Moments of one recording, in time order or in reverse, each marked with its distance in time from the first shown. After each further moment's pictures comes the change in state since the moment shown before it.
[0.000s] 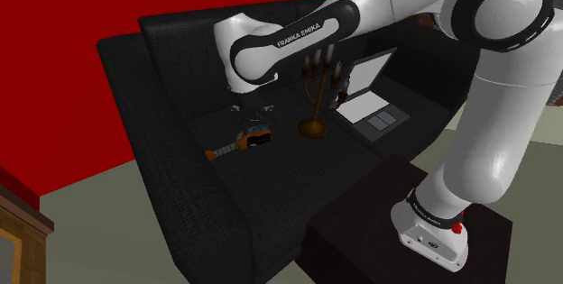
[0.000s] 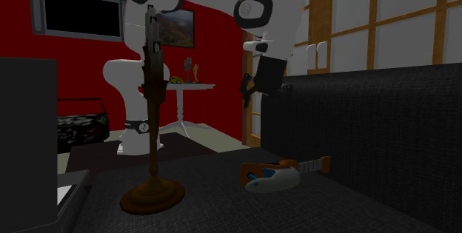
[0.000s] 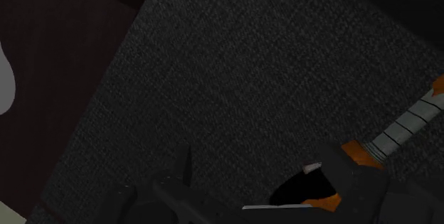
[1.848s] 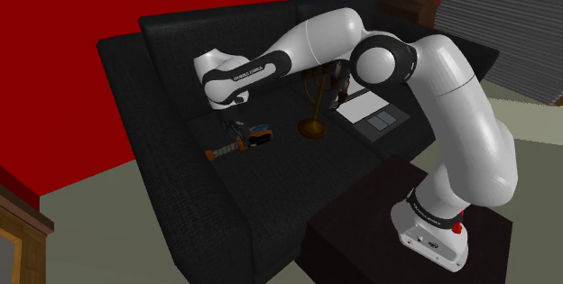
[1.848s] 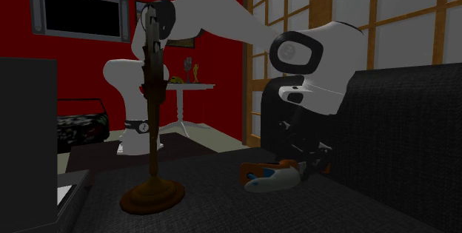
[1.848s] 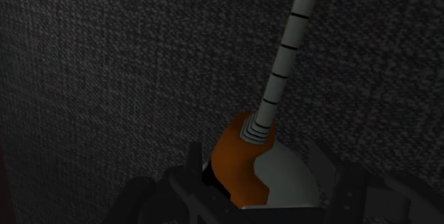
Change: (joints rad) arm 0.141 0.548 -0.163 0.557 -0.121 -0.074 0.387
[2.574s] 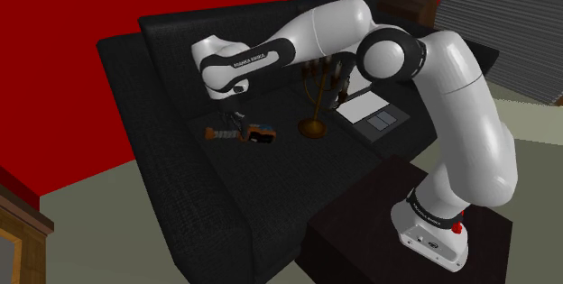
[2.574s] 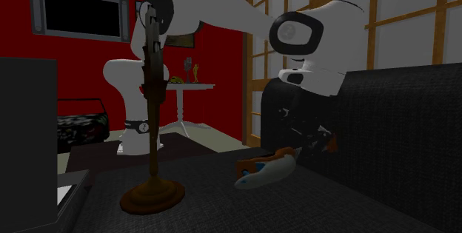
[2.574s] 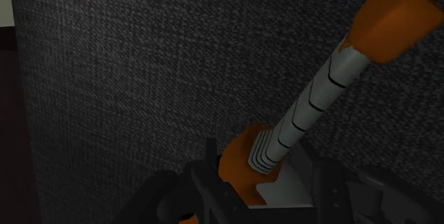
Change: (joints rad) arm -0.006 -0.055 0.008 0.013 0.011 -0.067 -0.005
